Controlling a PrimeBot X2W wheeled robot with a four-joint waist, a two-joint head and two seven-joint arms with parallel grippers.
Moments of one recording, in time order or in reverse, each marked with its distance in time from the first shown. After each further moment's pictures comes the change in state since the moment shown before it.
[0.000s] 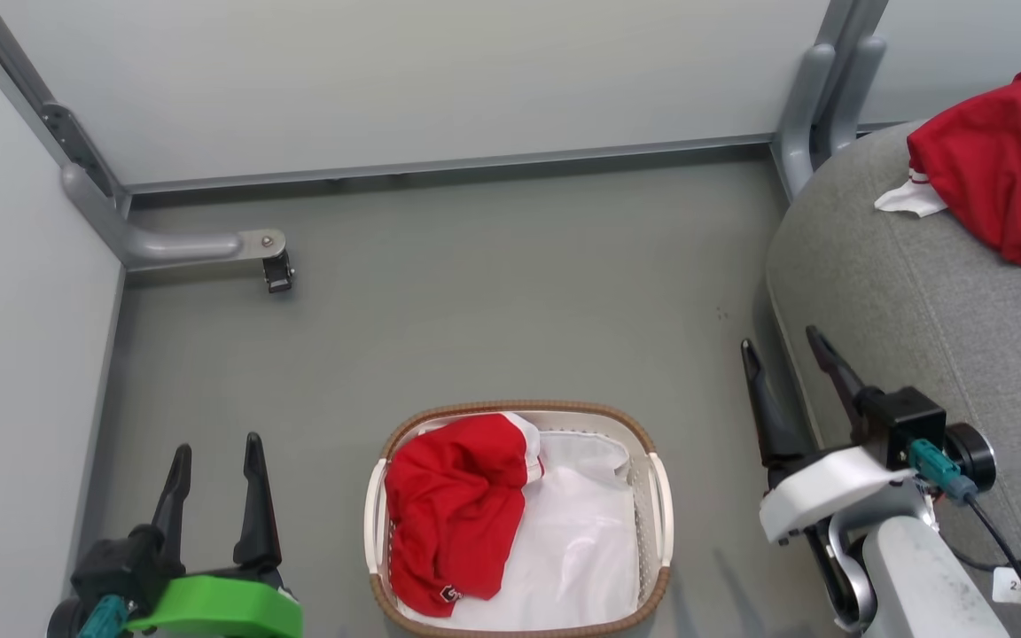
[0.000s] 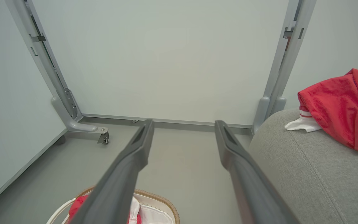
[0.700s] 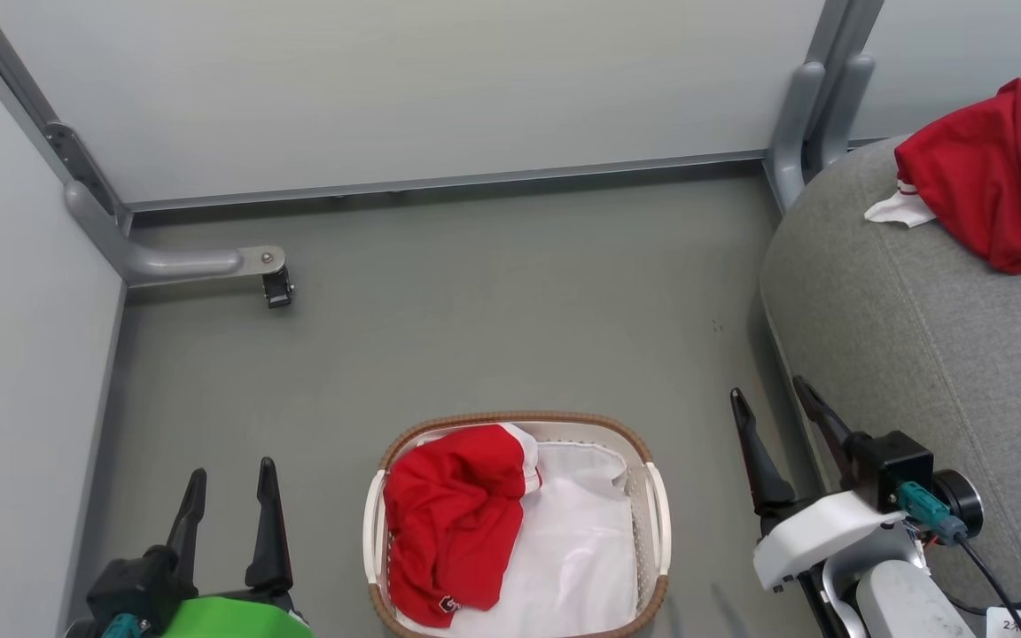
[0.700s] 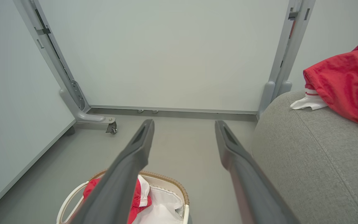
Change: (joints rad) left arm 0.041 -0.013 -0.001 0.010 0.006 -0.015 0.000; right arm 0.084 0.000 0.034 -0.008 0.042 0.000 0.000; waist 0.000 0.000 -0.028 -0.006
